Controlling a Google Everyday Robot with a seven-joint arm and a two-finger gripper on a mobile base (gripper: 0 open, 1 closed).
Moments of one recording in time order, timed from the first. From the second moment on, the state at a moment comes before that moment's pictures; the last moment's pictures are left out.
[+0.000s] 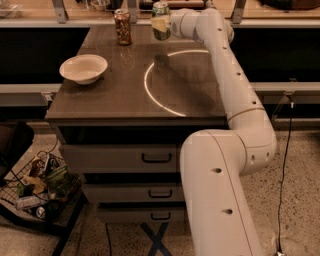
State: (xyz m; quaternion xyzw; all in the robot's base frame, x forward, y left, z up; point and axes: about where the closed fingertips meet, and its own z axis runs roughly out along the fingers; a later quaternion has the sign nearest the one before) arm 0.976 -0.028 0.934 -0.27 0.70 0.17 0.64
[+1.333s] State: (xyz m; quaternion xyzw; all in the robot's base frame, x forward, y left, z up) arm 0.873 -0.067 1.091 -0.26 0.63 0.13 0.72
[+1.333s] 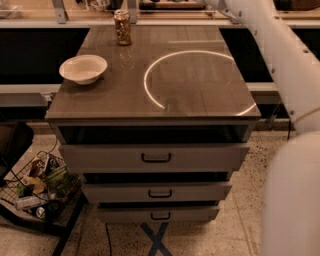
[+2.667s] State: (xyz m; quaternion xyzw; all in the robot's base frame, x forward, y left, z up) arm 0.747 0.116 0.960 -0.43 0.61 0.30 0.60
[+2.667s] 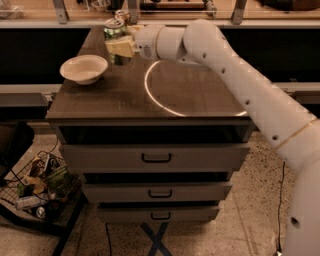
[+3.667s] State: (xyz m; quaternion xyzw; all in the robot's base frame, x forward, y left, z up) arm 0.767 0.178 0.948 -0.47 0.57 0.39 0.55
